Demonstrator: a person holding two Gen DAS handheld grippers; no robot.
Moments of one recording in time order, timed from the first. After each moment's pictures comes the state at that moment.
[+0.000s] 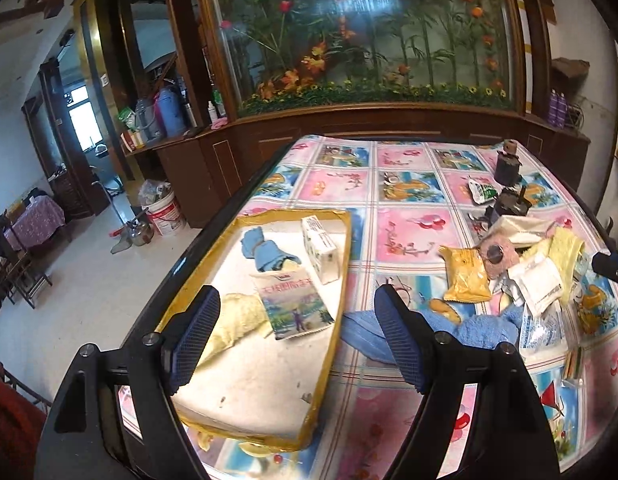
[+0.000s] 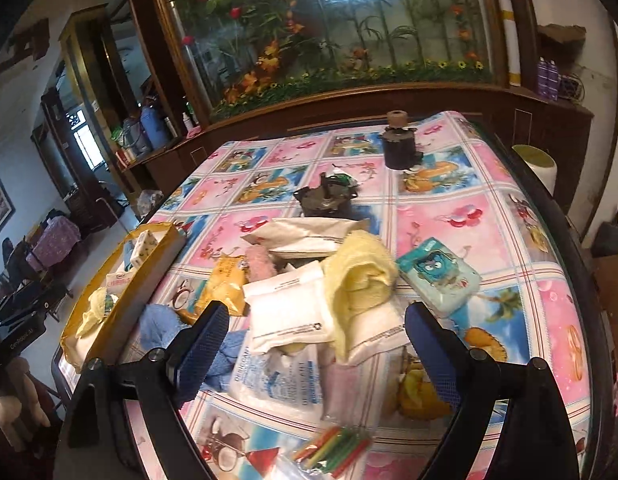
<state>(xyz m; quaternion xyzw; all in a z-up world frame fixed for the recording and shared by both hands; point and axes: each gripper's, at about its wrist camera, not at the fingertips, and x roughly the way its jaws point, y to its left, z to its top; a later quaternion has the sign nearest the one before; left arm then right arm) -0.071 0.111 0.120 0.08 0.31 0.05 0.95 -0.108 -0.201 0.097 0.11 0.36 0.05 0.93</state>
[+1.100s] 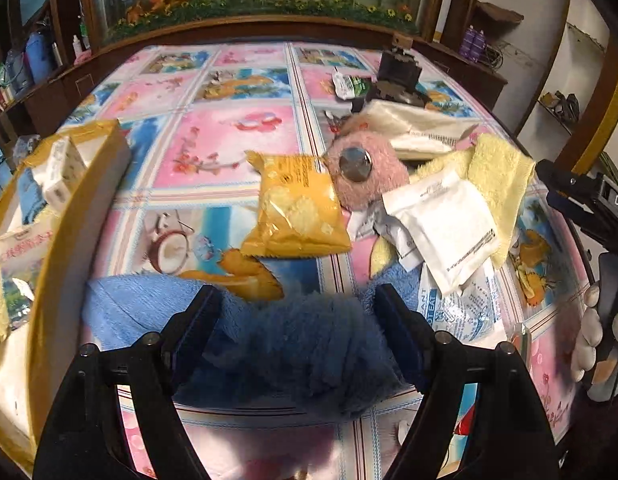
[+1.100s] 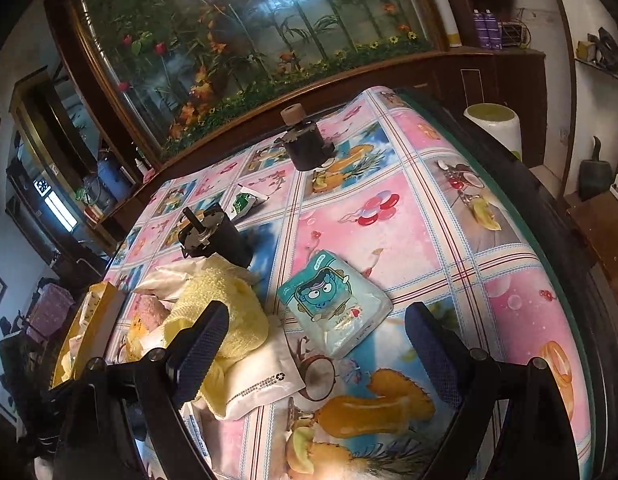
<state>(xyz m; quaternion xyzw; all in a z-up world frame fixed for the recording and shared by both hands) -0.008 -0.005 0.019 0.03 0.47 -0.16 0.87 -0.072 -0.295 0.049 0.20 0.35 -0.01 0.92</state>
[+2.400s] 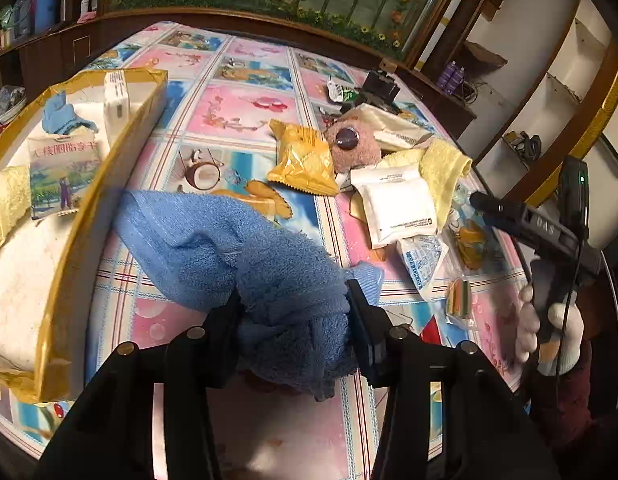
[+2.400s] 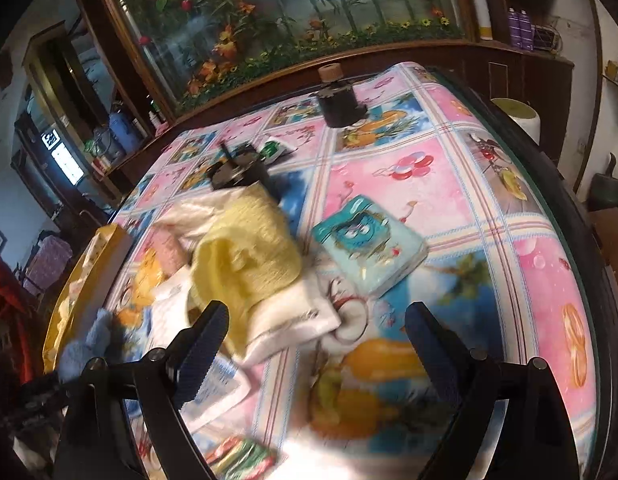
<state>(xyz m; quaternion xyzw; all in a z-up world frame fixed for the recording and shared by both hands) -0.071 0.066 0.039 -0.07 0.45 -0.21 0.86 -0.095 -0.258 0.045 0.15 0.41 0.04 0.90</state>
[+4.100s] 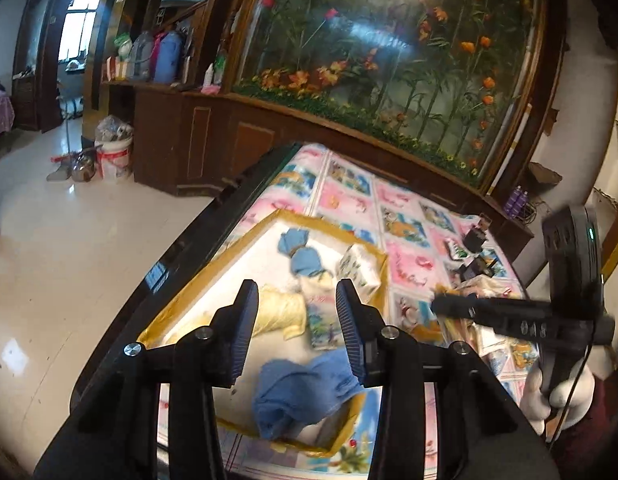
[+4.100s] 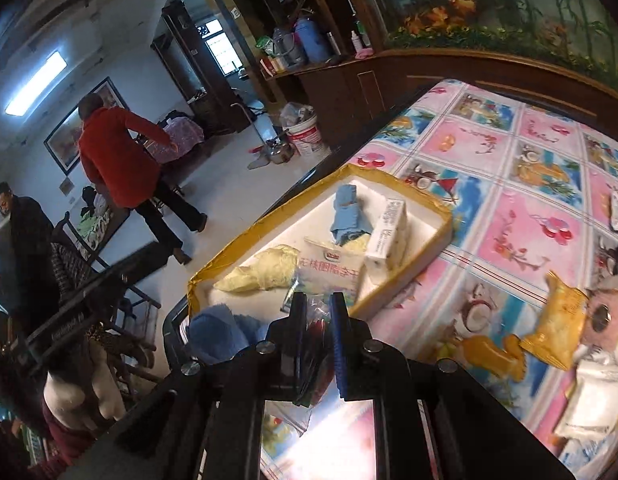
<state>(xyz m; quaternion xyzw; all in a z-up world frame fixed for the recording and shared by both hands) -0.082 0.293 0.106 -0.14 0.31 -0.05 0.94 -0.036 0.092 0.111 0.04 0.44 0.33 0.83</state>
